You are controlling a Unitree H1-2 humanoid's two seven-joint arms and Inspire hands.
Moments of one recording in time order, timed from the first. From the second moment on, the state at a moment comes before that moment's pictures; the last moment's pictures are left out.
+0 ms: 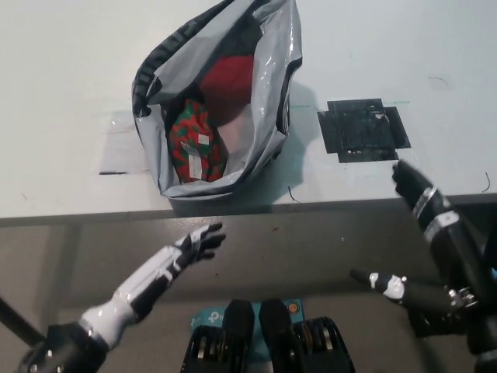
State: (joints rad) left_arm -0.14 0.24 -0.06 0.01 -0.02 -0.04 -0.53; right_arm -0.03 -0.13 0.04 -0.43 0.00 0.09 0.18
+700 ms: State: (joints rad) left_arm 0.07 0.22 -0.03 0.01 -0.02 -0.15 -0.48; right_arm 0.18 -0.06 0.06 -0.04 -0.11 -0.22 0.09
